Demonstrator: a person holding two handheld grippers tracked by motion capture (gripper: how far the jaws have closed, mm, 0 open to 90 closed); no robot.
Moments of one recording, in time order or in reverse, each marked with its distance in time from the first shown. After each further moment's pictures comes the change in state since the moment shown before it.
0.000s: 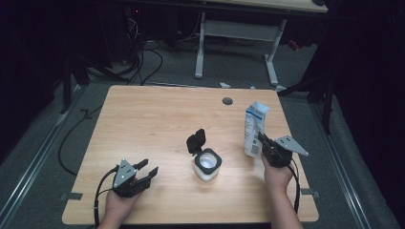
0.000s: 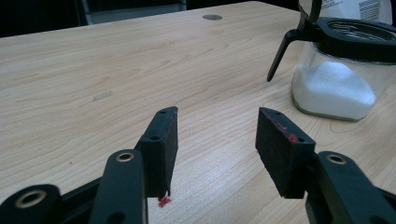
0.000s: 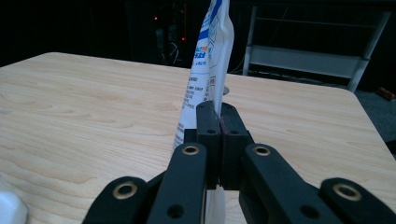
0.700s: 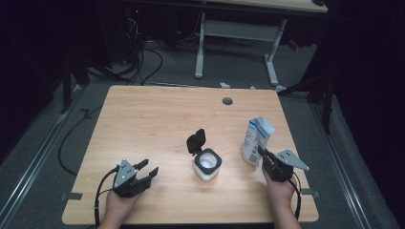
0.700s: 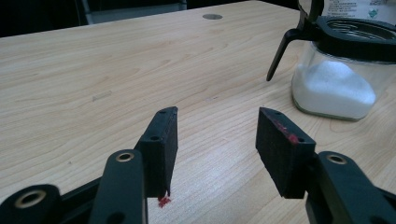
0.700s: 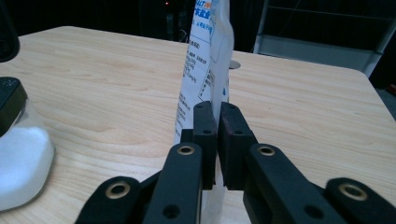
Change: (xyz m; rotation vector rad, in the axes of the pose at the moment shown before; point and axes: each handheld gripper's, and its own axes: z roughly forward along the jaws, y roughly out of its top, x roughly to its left) left arm 0.000 0.000 0.000 0.011 0.001 0.003; right arm 0.007 -0.032 -0.026 0.038 0.036 -0.042
